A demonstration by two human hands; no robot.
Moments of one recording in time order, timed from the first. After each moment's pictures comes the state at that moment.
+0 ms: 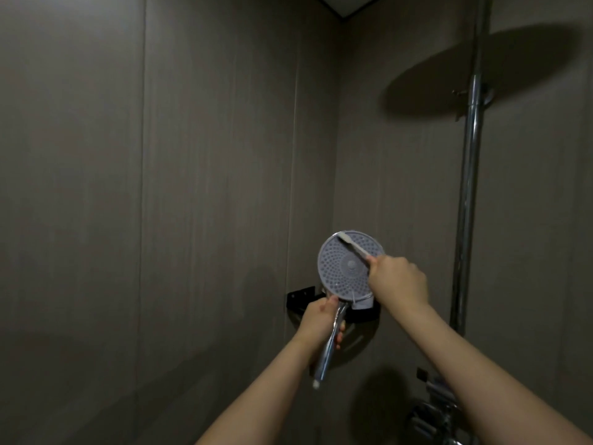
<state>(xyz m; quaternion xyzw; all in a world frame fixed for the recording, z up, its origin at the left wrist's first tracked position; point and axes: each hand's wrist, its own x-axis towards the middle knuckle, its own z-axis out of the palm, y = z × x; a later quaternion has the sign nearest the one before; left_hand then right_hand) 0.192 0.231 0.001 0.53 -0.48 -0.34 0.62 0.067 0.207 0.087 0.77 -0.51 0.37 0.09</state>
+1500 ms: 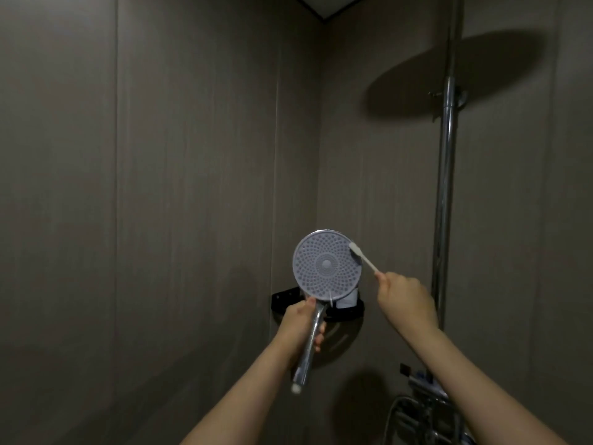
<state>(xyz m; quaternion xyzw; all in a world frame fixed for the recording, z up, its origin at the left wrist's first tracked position) 0.197 0.234 -0.001 0.52 -0.47 -0.37 0.61 0.028 0.180 0.051 0.75 -0.49 0.44 0.06</state>
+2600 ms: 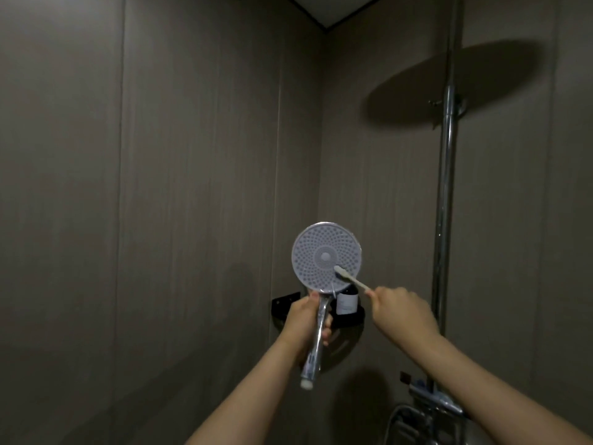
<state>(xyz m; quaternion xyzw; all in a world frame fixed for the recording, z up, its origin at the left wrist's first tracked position) 0.180 0.241 0.020 0.47 -0.44 -0.40 0.65 0.026 0.206 0.059 0.81 -0.46 0.31 0.15</state>
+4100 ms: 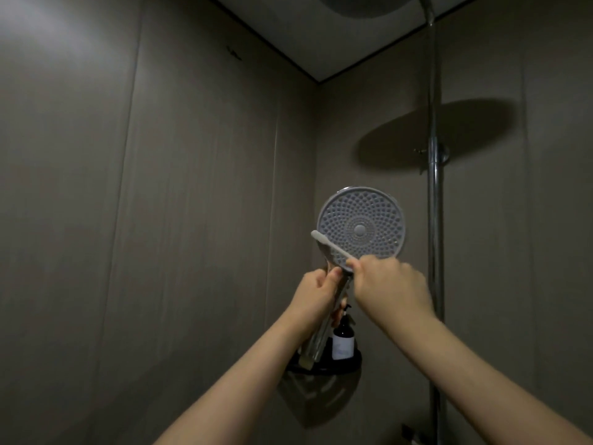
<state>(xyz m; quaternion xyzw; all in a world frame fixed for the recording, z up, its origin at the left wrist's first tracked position) 0.157 0.260 0.130 0.42 -0.60 -0.22 0.64 0.033 0.272 0.162 0.77 -0.43 0.43 0.21</state>
